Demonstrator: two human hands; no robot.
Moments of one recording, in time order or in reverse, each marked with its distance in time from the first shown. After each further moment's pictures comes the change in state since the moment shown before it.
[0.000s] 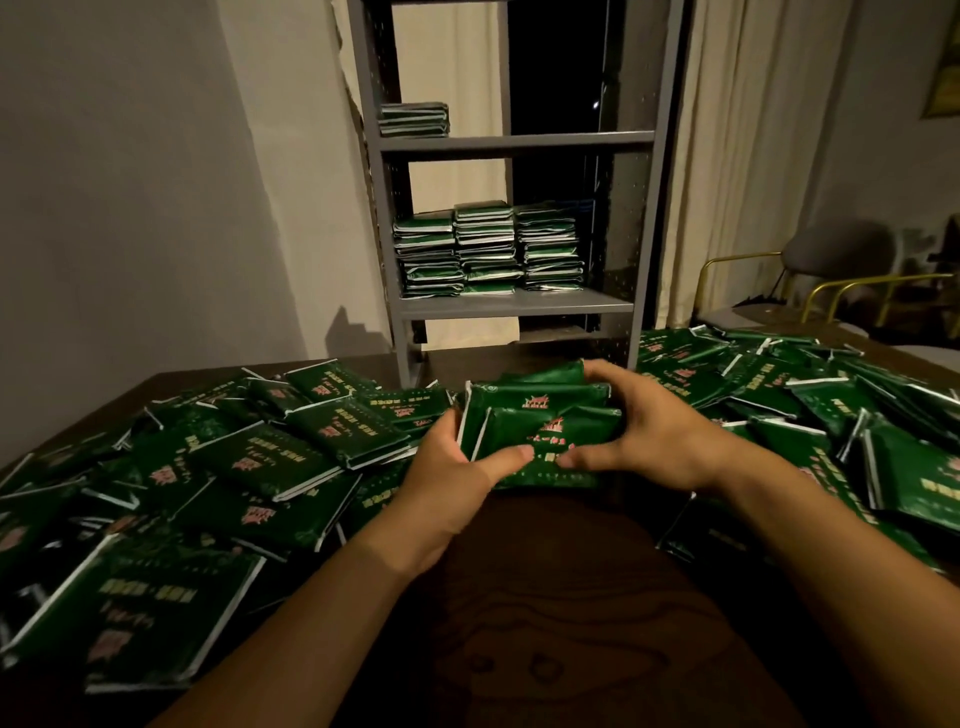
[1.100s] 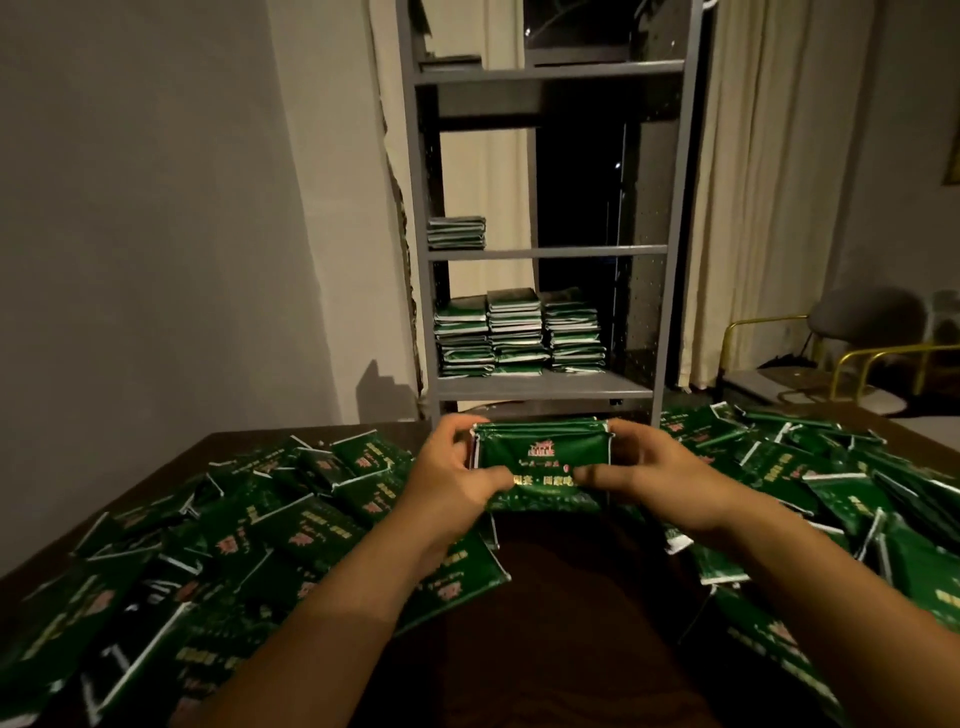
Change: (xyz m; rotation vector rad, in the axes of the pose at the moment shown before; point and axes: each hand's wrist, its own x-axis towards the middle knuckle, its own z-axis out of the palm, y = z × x) left_hand 0.010 0.071 -0.022 0.110 0.088 0.038; right_hand 0.015 -0.040 -0.010 0.192 0.062 0.108
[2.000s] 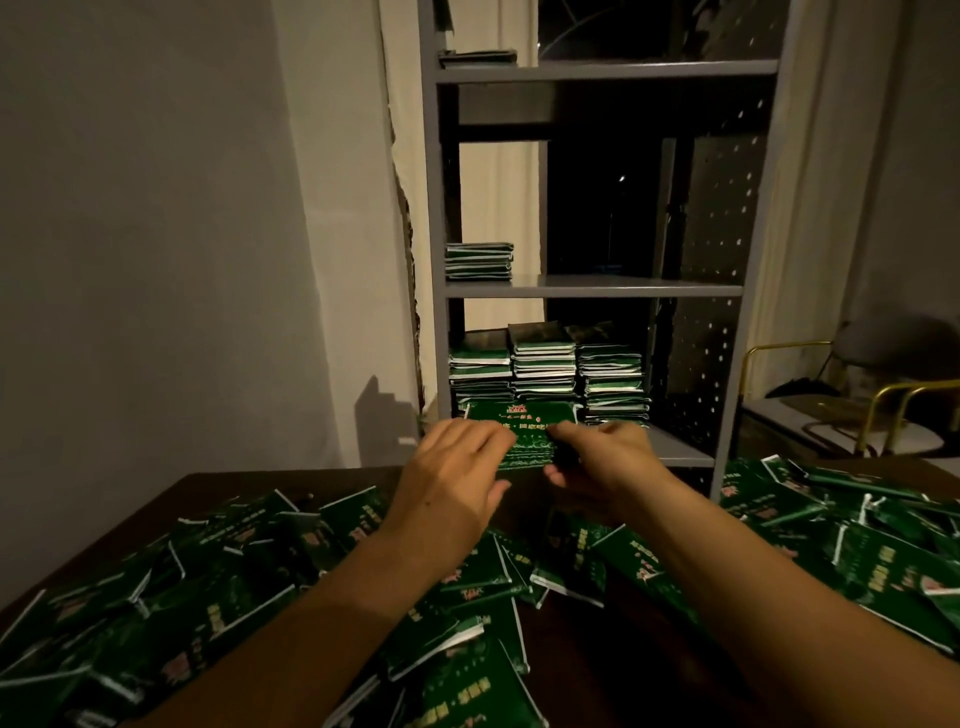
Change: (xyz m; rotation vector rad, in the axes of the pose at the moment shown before) left_hand 0.123 -0.019 -0.040 1.147 0.179 0.992; right_hand 0.144 -0.035 0.035 0.275 0.360 0.294
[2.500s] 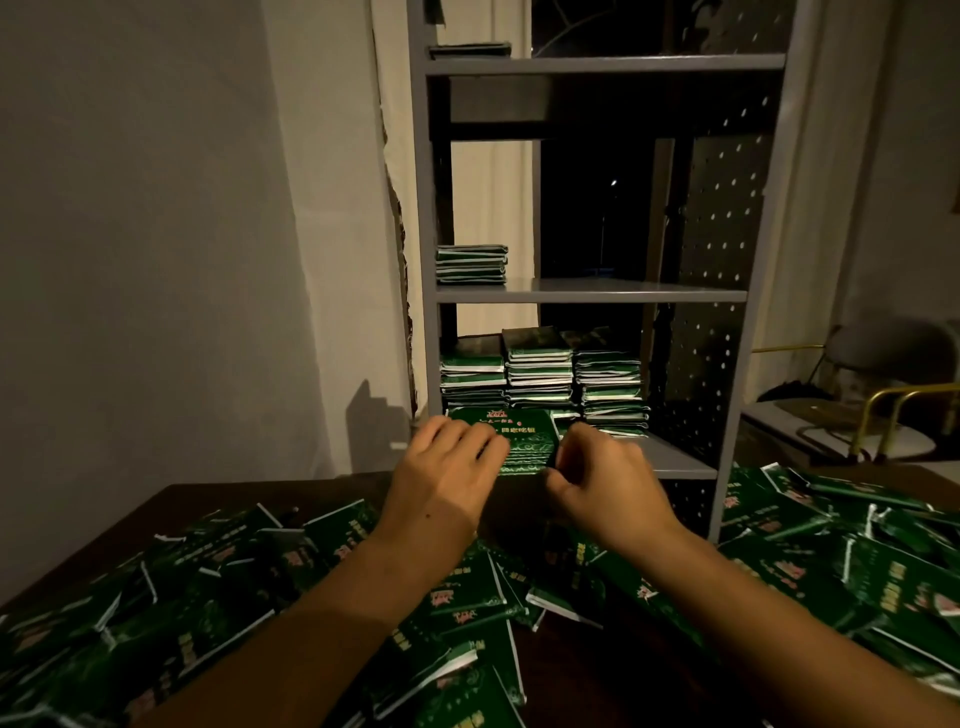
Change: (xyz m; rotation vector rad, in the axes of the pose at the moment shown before) left_hand 0.012 -0.011 0.015 0.227 0.003 0.074; right_hand 0.005 0.024 -0.009 -0.938 0.148 -0.599
